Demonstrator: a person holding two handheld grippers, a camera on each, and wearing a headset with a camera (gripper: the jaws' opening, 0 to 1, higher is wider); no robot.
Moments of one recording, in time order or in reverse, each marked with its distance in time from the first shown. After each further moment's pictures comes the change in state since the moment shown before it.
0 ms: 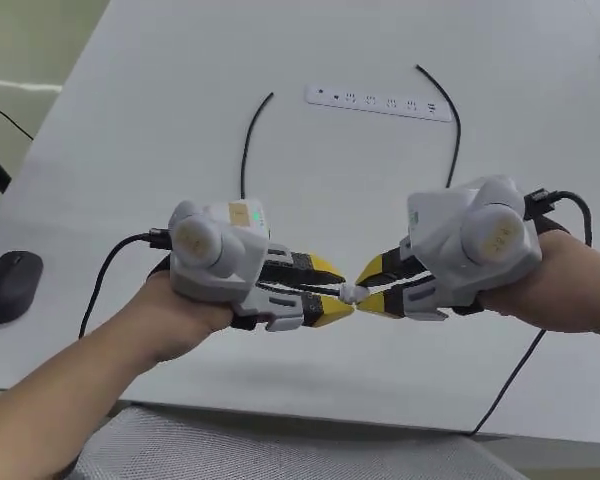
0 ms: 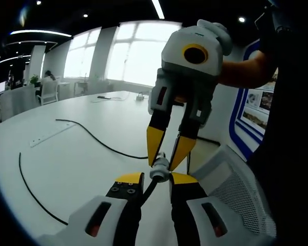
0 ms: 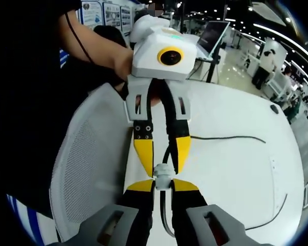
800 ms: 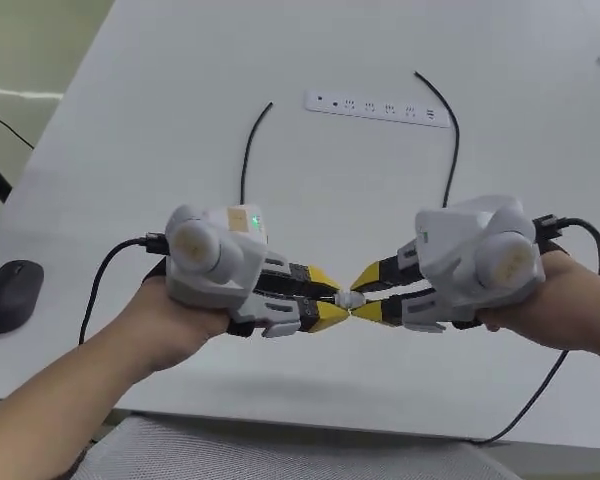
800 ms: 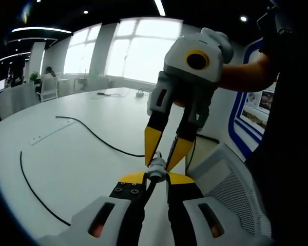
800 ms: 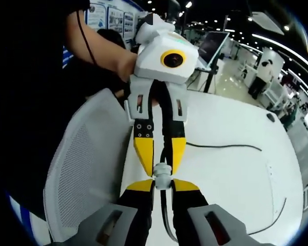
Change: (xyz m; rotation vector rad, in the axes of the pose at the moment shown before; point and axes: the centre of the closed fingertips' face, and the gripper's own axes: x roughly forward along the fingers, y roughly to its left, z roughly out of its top) left arm -0.008 -0.001 0.001 -0.008 0.029 -0.006; right arm 0.000 -0.001 0.007 0.025 -0.115 -0.022
